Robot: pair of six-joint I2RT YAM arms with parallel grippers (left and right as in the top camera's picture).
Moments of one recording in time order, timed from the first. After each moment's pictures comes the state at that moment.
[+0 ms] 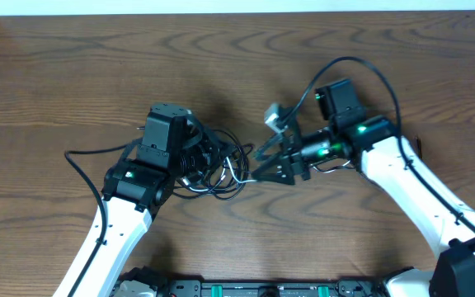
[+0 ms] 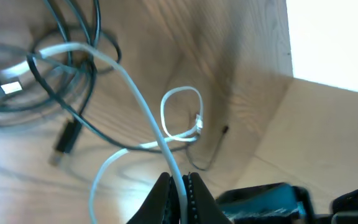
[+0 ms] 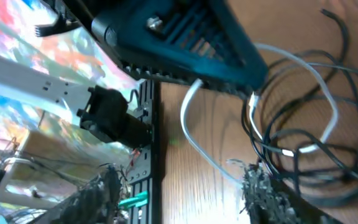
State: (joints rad) left arm -0.33 1.16 0.93 -0.60 0.46 -1.26; right arm 0.43 1.55 1.10 -0.60 -1.16 -0.31
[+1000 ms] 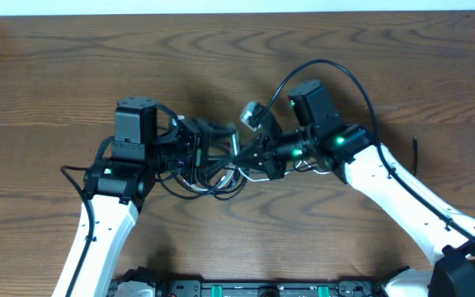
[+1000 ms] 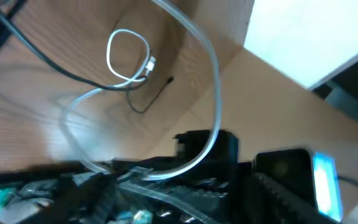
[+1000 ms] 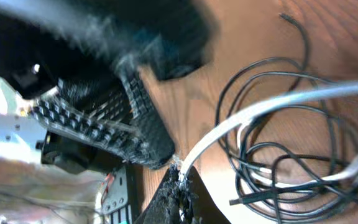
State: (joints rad) left arm -0.16 1.16 0.93 -0.57 0.85 -1.46; right arm 0.53 1.55 1.10 -0.38 -0.94 0.01
